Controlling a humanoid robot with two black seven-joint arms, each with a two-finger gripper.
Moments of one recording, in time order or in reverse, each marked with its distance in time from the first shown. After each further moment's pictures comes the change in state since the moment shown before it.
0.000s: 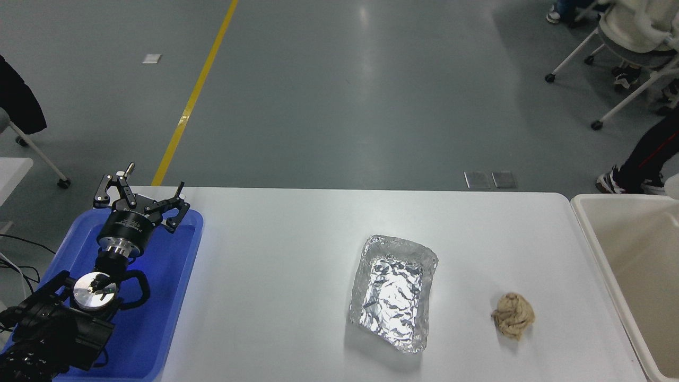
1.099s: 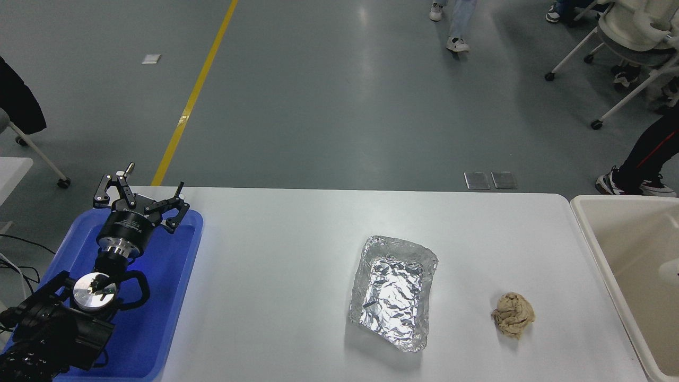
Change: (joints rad) left arm 0.000 0.000 0.000 0.000 0.000 0.000 0.000; right arm -0.247 0.092 0.173 -0.014 0.002 -0.116 -0.003
